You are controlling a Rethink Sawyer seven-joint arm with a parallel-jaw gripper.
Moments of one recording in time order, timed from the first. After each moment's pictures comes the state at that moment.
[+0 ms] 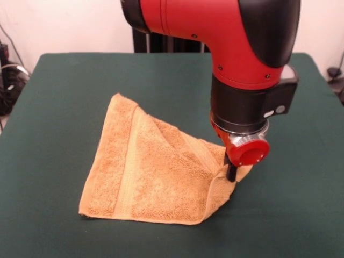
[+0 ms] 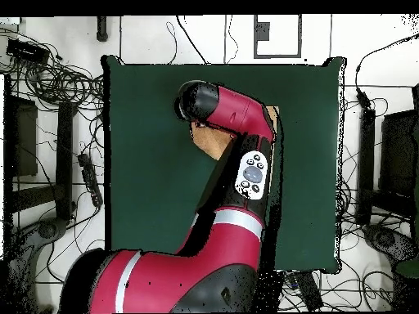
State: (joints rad) arm 0.05 -0.16 -0.32 0.99 0.44 0.78 2.77
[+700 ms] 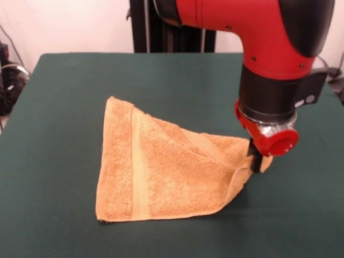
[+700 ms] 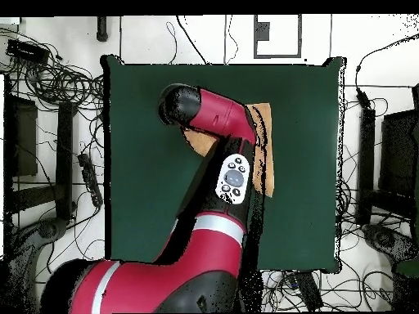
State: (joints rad) arm 0.11 -0.19 -0.33 1.05 0.47 0.77 2.77
